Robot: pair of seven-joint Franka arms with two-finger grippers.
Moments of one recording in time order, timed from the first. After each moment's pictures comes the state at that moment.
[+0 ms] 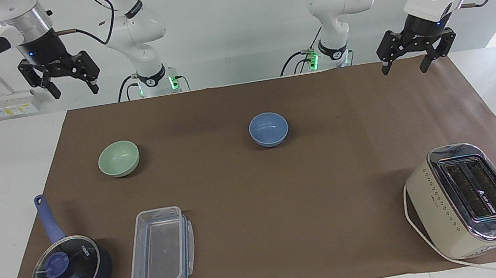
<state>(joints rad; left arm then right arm) -0.13 0.01 -0.02 -1.49 -0.06 1.57 -0.01 0.02 -0.12 -0.10 -1.80 0.01 1.68 -0.15</state>
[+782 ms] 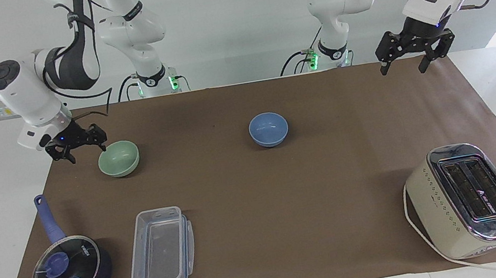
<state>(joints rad) -0.13 0.01 -0.02 -1.49 -0.06 1.53 -0.01 -0.17 -0.02 -0.10 -2.29 0.01 2.25 -0.55</state>
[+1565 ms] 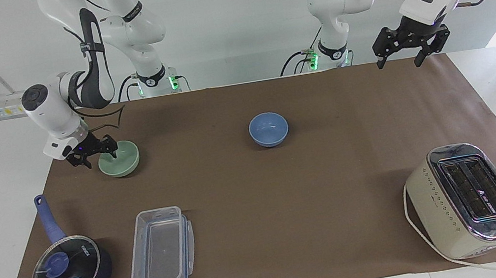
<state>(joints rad) -0.13 0.00 -0.01 -1.50 -0.06 1.48 -0.01 -0.19 -0.02 -0.10 -2.38 0.01 2.32 -0.56</state>
